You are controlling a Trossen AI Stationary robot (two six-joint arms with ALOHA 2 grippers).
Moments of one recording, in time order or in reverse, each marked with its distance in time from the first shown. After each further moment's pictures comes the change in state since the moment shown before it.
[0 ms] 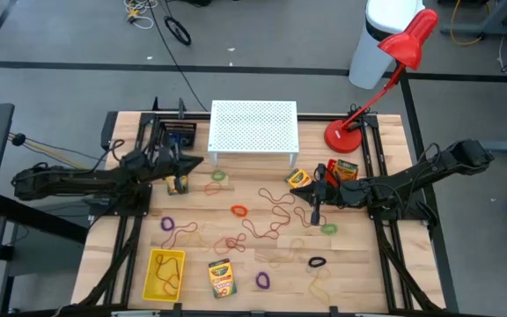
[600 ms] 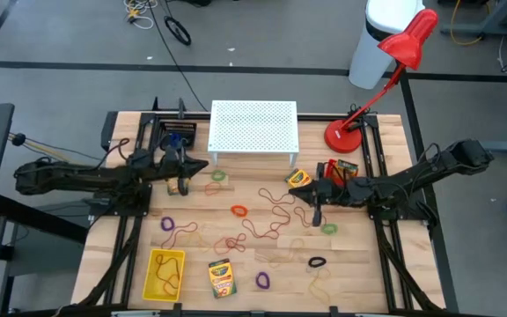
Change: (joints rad) left arm -0.011 0.126 0.034 0.003 0.033 -0.107; right arm 0.000 0.001 0.000 0.180 -0.043 0.025
